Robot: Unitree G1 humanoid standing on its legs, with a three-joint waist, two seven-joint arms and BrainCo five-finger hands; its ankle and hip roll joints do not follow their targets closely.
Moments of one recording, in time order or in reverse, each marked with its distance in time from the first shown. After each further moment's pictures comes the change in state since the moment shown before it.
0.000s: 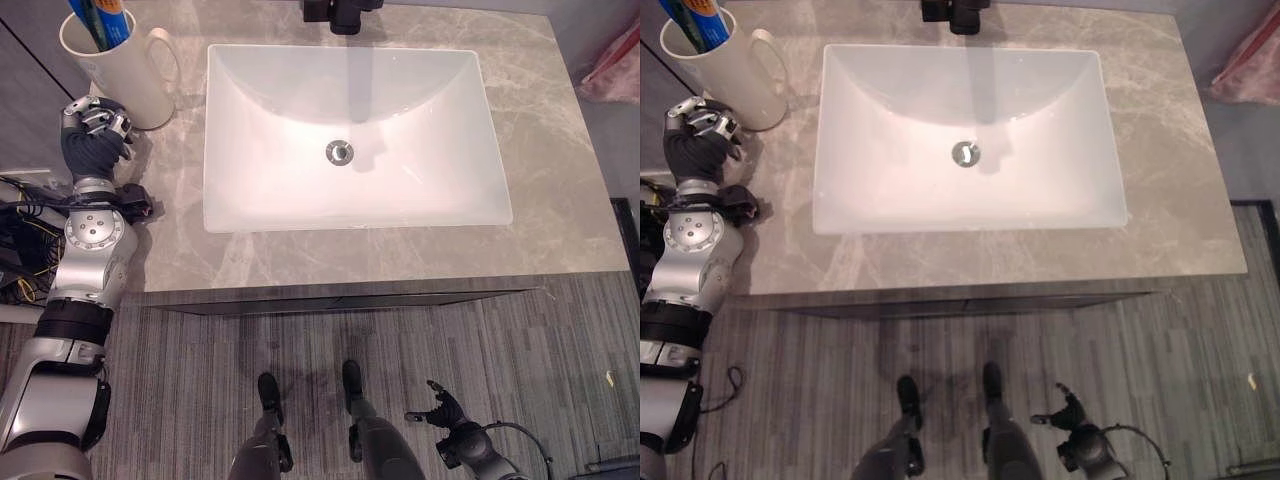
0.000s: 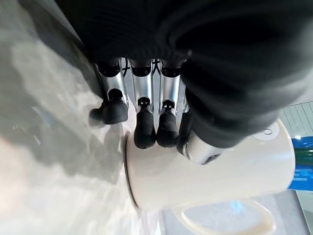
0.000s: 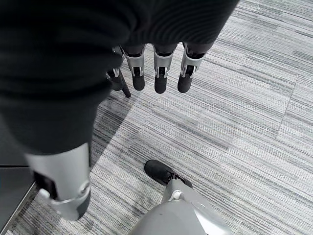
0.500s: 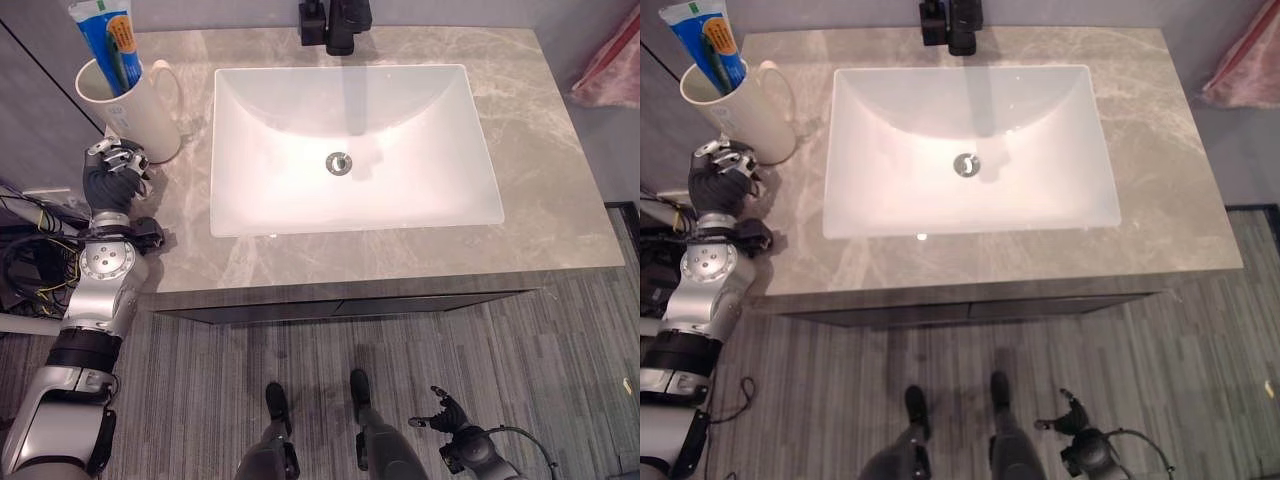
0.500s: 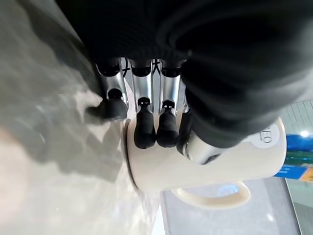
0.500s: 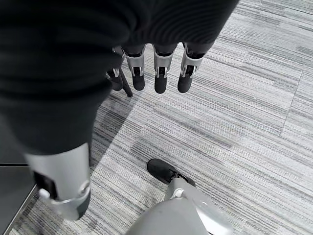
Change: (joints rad) left arm 0.166 -0.044 0.059 -0.120 0.002 0.006 -0.025; right arm 0.001 -0.001 -0.006 0.029 -0.010 0.001 0.000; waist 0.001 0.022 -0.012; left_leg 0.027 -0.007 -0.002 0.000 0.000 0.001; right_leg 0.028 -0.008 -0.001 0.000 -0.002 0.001
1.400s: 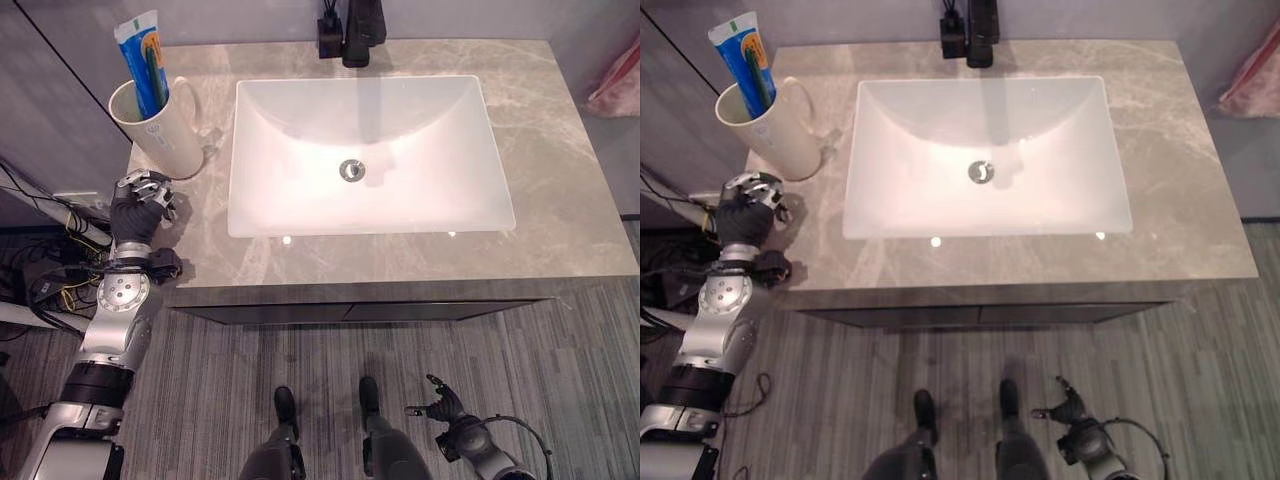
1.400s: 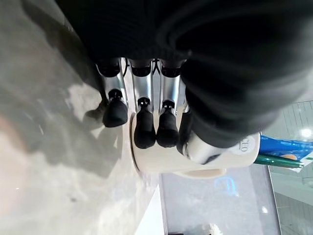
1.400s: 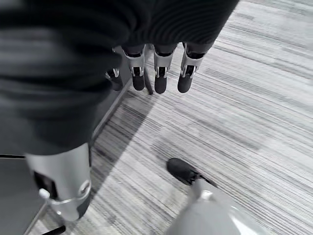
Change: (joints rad) left arm 0.187 -0.082 0.049 -0.173 0.000 0.013 -0.061; right arm -0.016 0.000 -0.003 -0.016 -0.011 0.001 0.000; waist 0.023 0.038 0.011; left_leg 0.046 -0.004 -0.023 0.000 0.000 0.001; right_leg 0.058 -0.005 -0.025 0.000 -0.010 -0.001
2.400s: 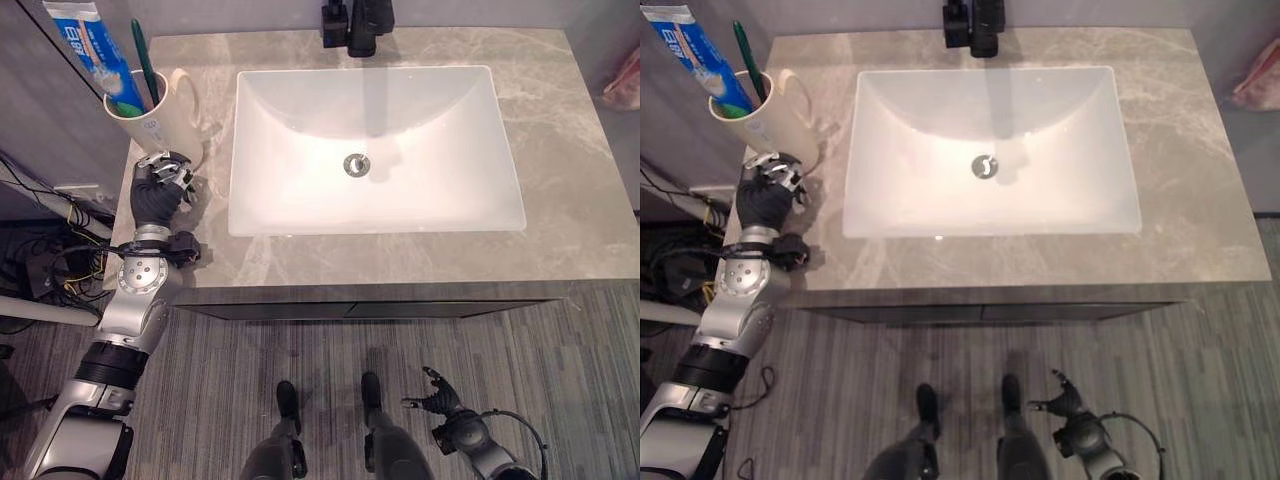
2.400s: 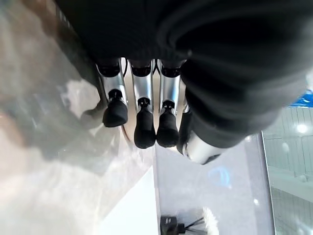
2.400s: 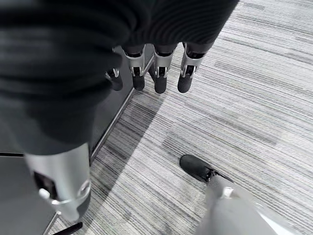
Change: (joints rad) left arm -0.064 -0.004 -0.101 -0.021 -0.036 -0.011 0.016; right arm -0.015 0.001 0.004 -0.062 0.027 0.001 -0.001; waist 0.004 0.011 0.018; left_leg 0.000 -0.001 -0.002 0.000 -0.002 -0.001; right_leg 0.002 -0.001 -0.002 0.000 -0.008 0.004
